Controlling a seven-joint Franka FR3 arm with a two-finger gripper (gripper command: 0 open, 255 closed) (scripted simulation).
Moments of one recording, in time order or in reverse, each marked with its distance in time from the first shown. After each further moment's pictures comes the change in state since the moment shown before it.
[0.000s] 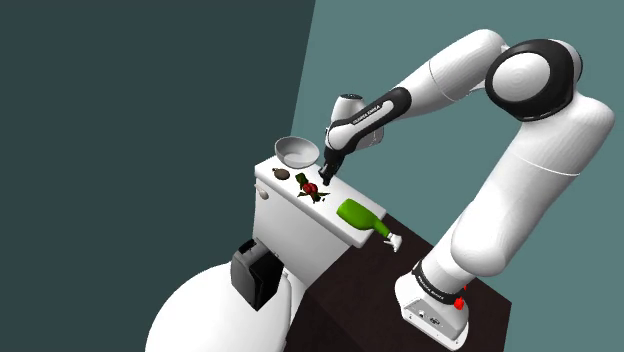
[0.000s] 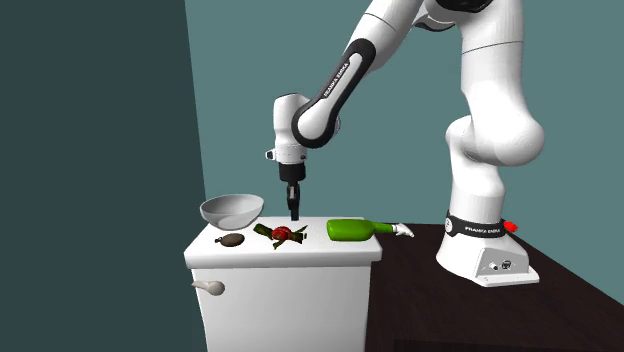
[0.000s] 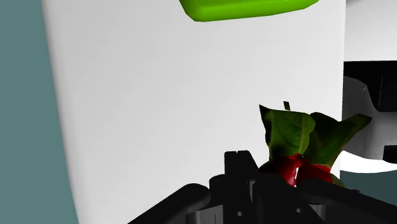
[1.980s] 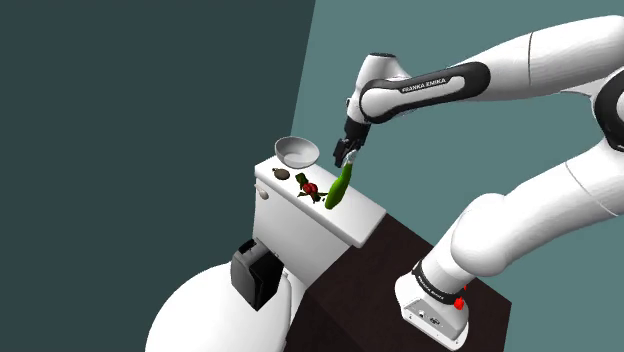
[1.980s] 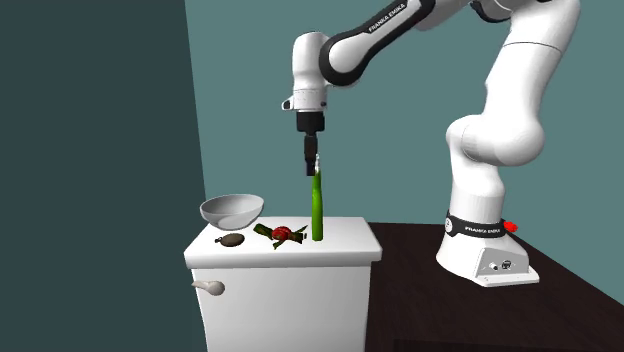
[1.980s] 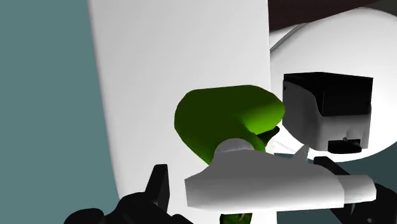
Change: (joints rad) arm -0.004 -0.430 0.024 -0.068 -0.071 -0.337 0.095
